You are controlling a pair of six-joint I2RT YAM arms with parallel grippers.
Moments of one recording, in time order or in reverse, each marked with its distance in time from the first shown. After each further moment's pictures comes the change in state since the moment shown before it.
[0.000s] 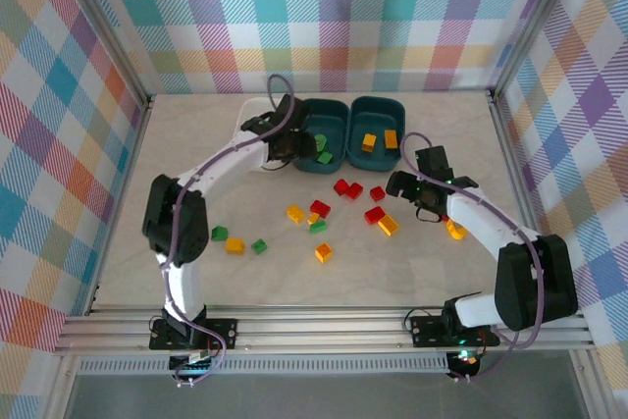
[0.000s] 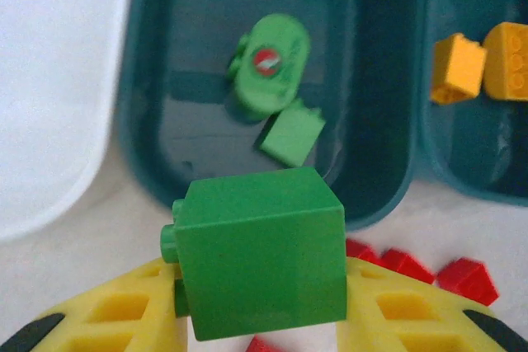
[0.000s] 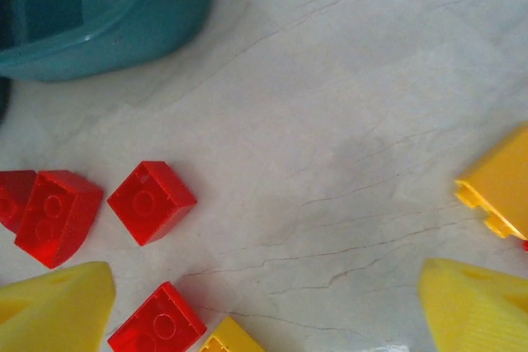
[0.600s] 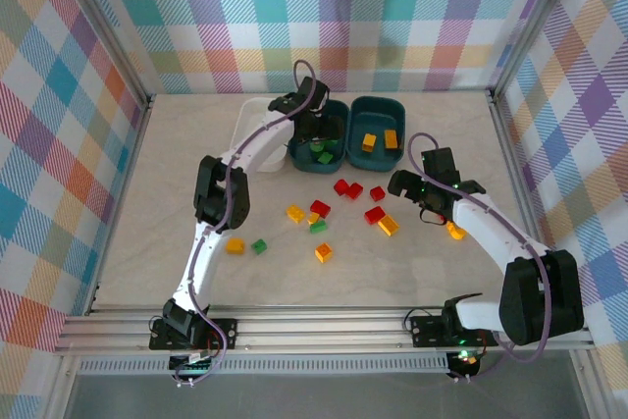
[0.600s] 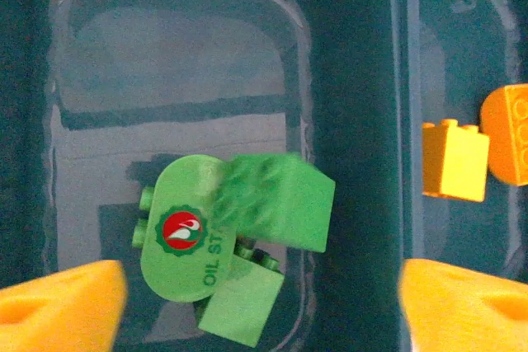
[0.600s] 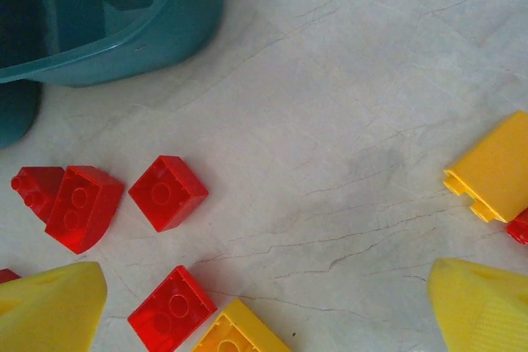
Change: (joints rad) left arm 0.030 0.425 0.533 -0.116 0.090 0.099; right arm -0.016 -0.064 -0.020 -0.014 -0.023 0.000
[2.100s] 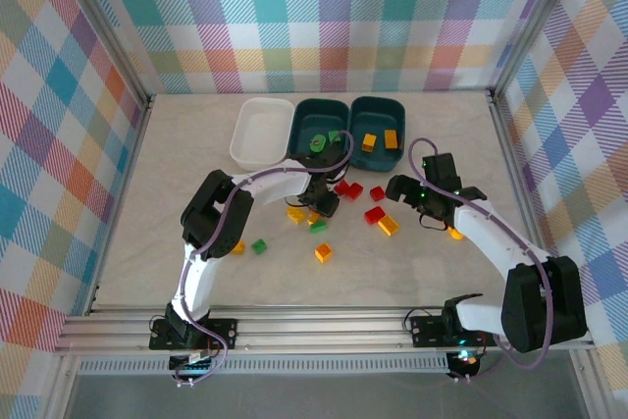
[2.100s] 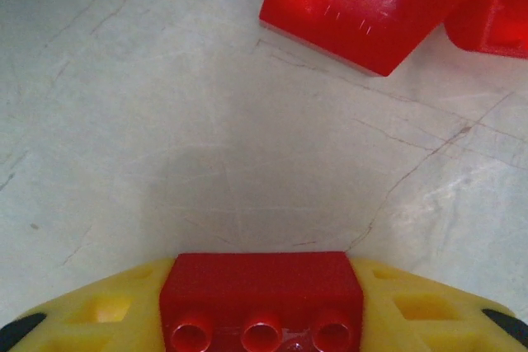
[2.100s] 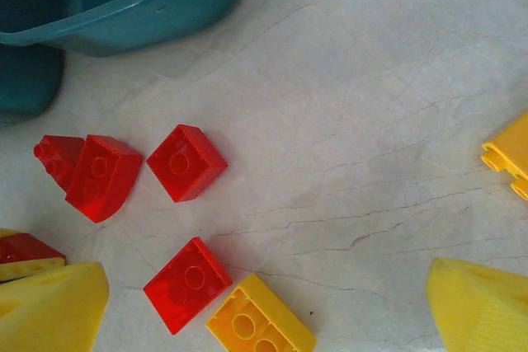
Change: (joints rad) left arm -0.234 -0.278 -0.692 0.050 -0.117 0.289; right arm 0.000 -0.034 -0.053 0.031 -0.069 0.001
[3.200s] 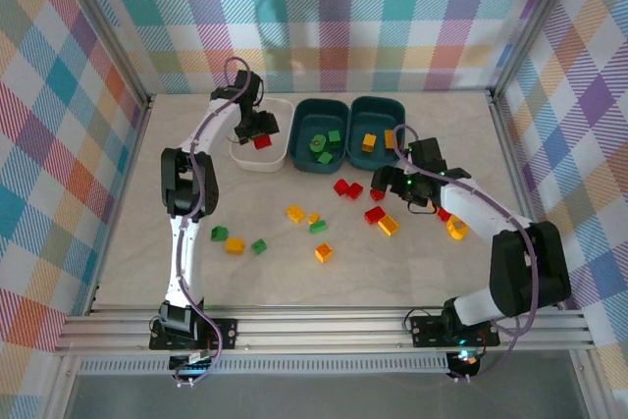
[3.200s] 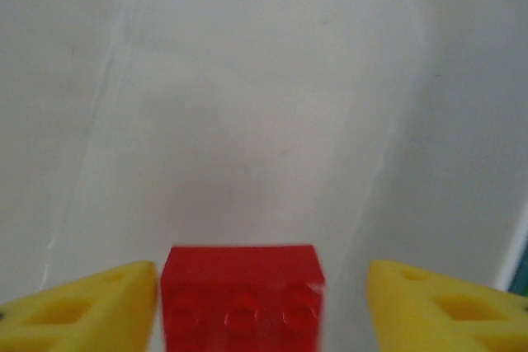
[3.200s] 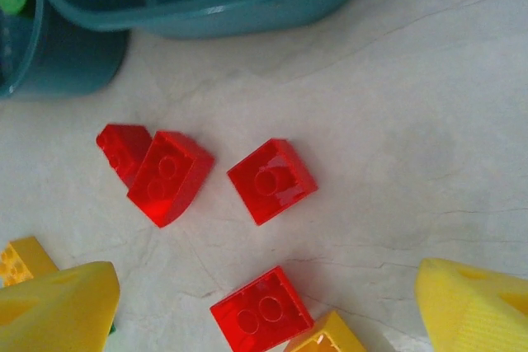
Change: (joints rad) left arm 0.535 0.262 0.641 -0.212 0.157 -0.298; right arm 0.064 0.202 0.156 0.000 -0.108 -0.059
